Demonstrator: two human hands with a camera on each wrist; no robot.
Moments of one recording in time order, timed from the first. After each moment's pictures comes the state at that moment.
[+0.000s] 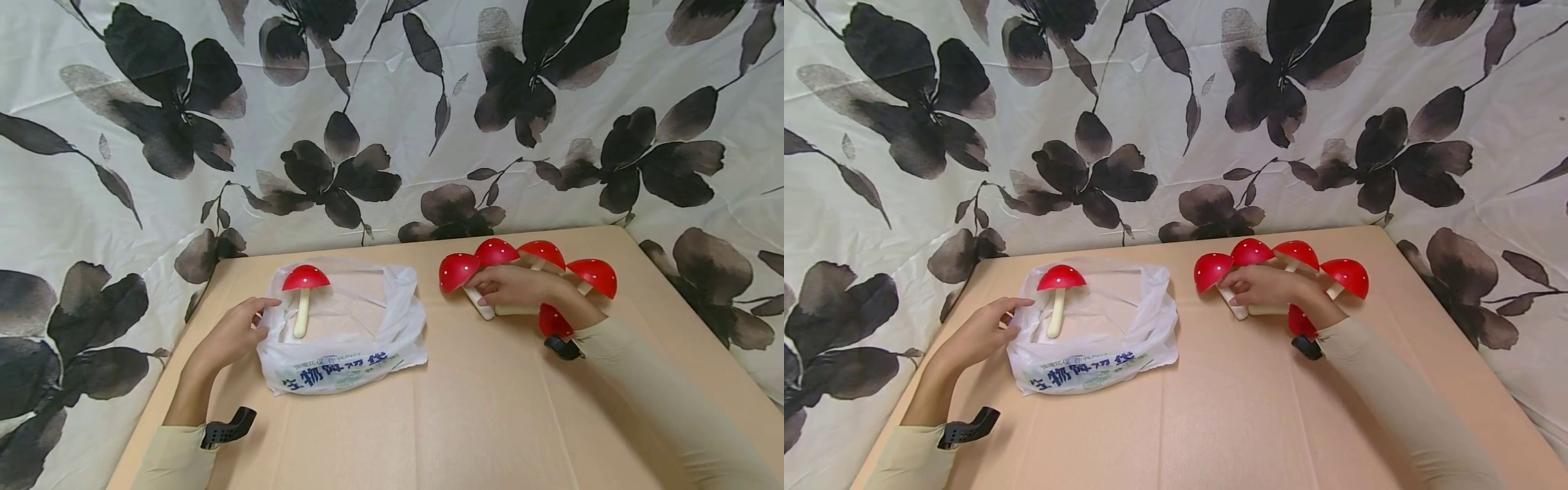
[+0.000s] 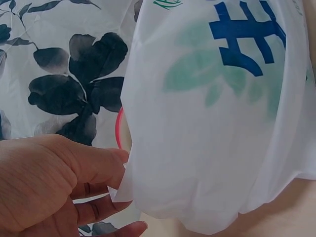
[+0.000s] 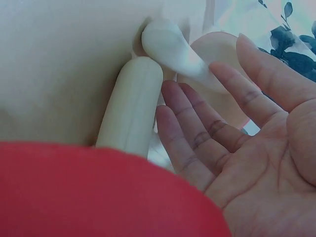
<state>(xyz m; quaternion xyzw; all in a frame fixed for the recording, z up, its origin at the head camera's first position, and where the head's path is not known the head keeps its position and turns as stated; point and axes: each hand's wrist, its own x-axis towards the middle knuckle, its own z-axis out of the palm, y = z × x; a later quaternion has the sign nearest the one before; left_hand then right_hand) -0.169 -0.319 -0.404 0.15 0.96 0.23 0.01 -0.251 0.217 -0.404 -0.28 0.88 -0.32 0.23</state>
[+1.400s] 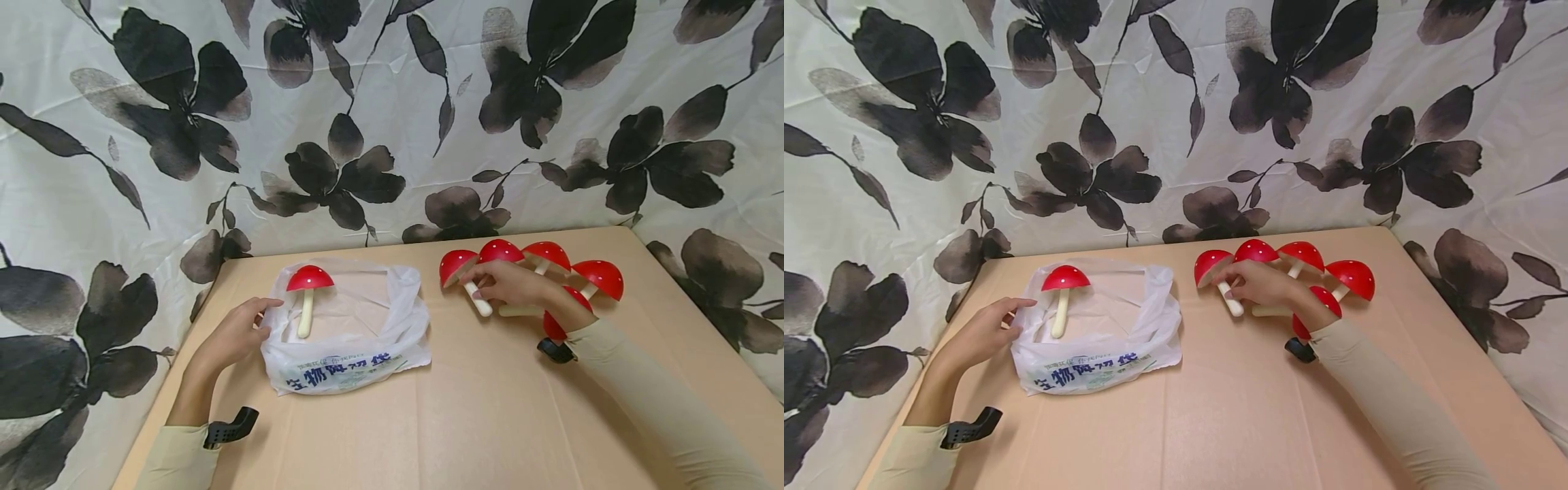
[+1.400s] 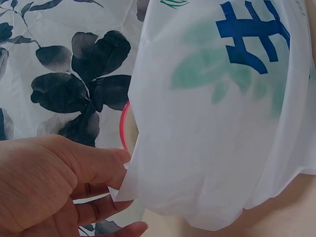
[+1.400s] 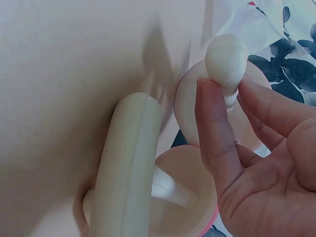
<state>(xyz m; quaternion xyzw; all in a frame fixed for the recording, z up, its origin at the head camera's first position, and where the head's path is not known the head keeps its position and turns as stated) -0.169 -0.319 -0.400 0.13 0.96 0.24 0.02 -0.256 0.199 -0.411 -0.26 0.87 -0.37 0.19</state>
